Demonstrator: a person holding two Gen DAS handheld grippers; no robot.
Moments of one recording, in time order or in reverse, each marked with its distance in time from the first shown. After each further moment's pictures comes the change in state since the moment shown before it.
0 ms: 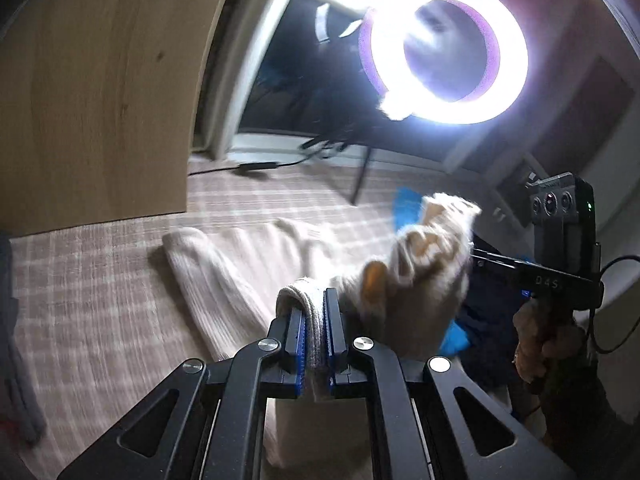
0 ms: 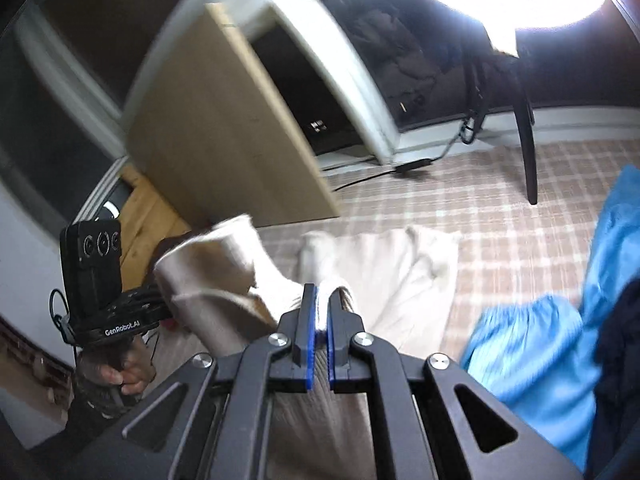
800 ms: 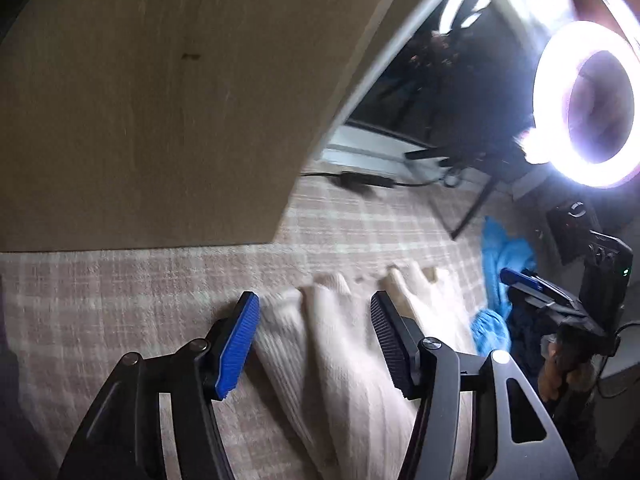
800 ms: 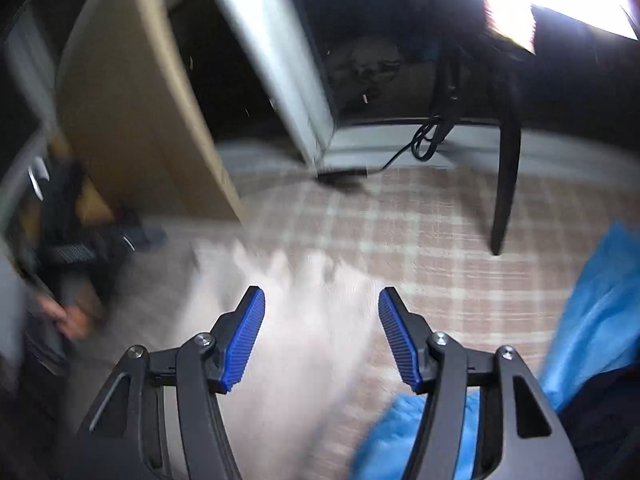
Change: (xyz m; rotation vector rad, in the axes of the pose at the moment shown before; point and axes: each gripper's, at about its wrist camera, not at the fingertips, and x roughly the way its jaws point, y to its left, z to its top) left arm 0.076 0.098 0.045 -0.128 0.077 0.091; right arm 0.063 -0.023 0.021 -0.207 0.091 -0.307
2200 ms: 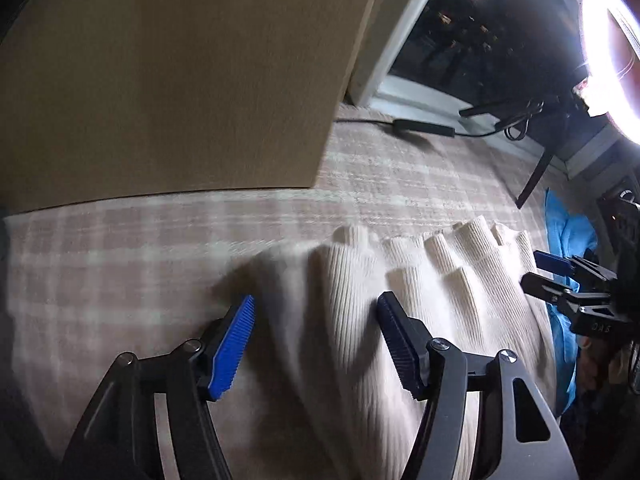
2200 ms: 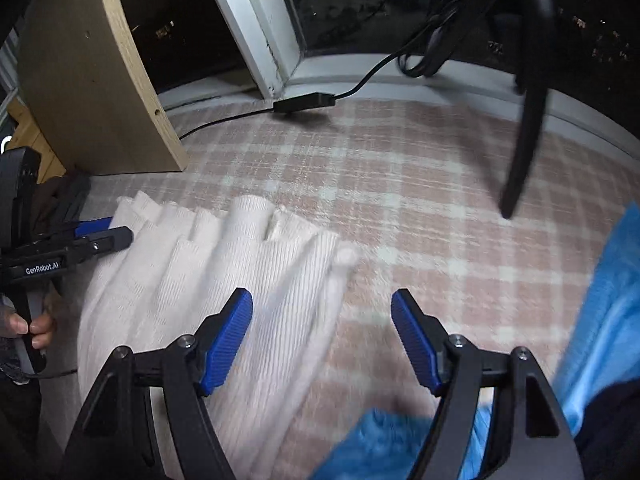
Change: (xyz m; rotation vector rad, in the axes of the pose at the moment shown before) left arm 0.063 0.005 -0.013 -0.014 0.062 0.200; right arm 0.078 -0.034 -0.003 0.050 0.139 -0.034
